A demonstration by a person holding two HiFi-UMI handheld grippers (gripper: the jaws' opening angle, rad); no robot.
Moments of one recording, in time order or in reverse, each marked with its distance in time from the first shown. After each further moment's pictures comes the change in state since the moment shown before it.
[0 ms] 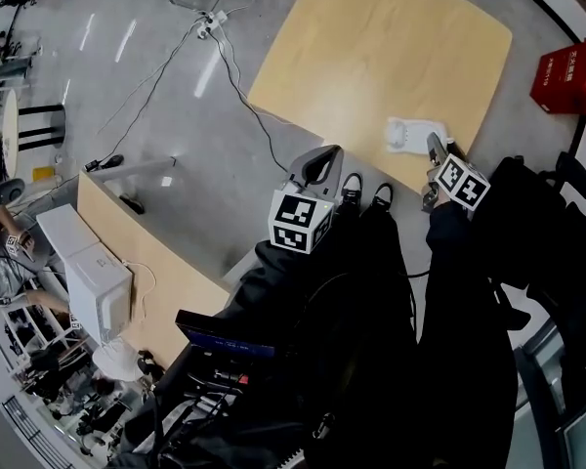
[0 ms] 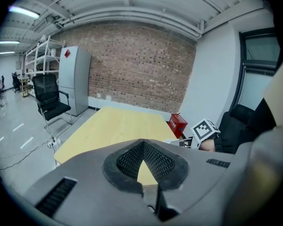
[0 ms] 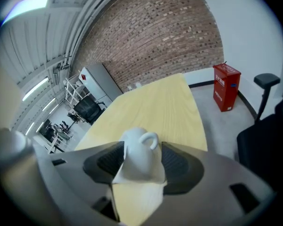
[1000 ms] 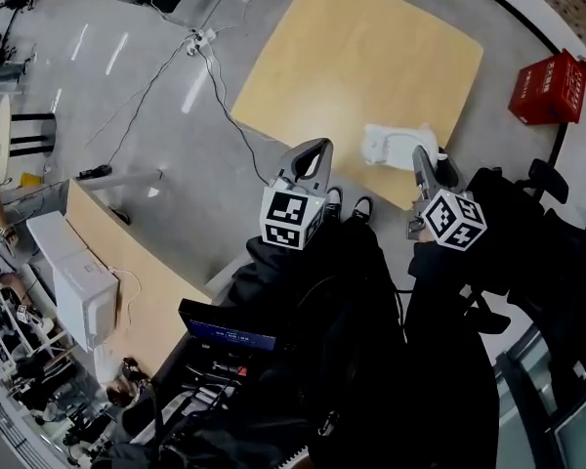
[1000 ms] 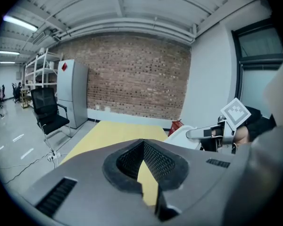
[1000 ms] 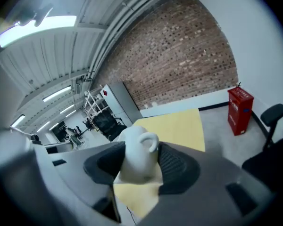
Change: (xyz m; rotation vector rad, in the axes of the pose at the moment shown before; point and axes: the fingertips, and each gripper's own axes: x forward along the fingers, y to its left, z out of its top) left arm 0.014 -0.024 0.067 0.074 -0.118 0.026; right arm -0.113 0.069 0.090 -0.114 -0.208 0.169
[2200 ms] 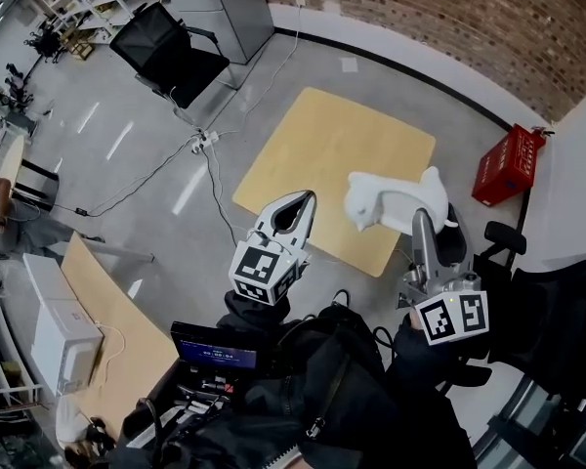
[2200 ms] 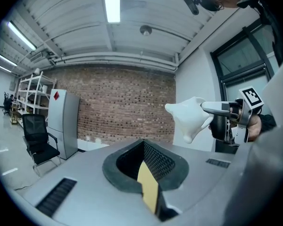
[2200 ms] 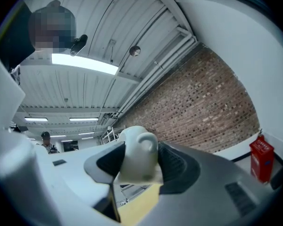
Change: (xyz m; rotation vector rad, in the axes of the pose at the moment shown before) left arm -0.084 -0.062 0.167 0.079 -0.334 -0.093; right arm -0.209 0.130 0.206 -0.205 -0.586 0.219
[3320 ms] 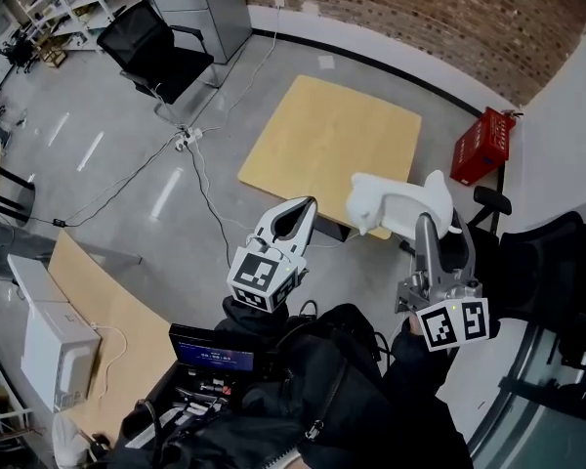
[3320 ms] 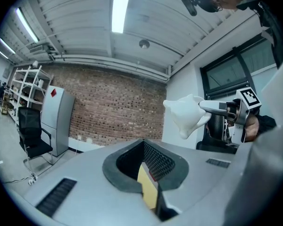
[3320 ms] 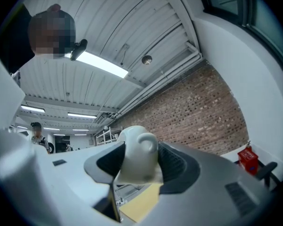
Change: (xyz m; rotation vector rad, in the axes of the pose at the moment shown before) left arm -0.157 -0.009 -0.006 -0.047 -0.071 -0.123; right arm -0.105 0.149 0.000 -0.098 -0.049 -0.084
